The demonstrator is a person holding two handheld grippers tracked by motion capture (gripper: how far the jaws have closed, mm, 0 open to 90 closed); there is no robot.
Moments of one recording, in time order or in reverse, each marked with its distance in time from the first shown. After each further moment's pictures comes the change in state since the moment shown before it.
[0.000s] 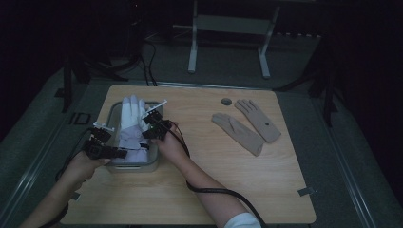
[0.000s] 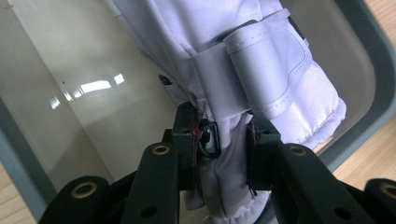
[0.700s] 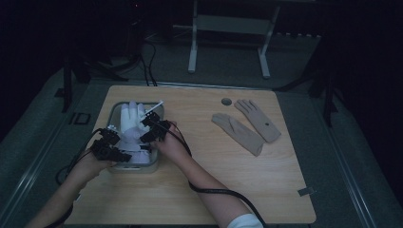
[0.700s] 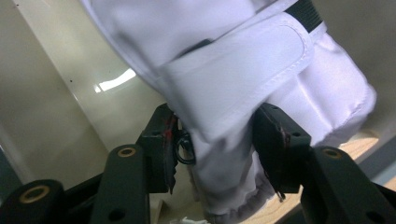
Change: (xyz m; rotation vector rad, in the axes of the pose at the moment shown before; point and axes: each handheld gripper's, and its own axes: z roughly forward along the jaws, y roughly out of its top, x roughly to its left) left arm -0.014 0.007 0.017 0.088 0.127 0.084; right arm 0.004 0.002 0.000 0.052 -0.024 -0.078
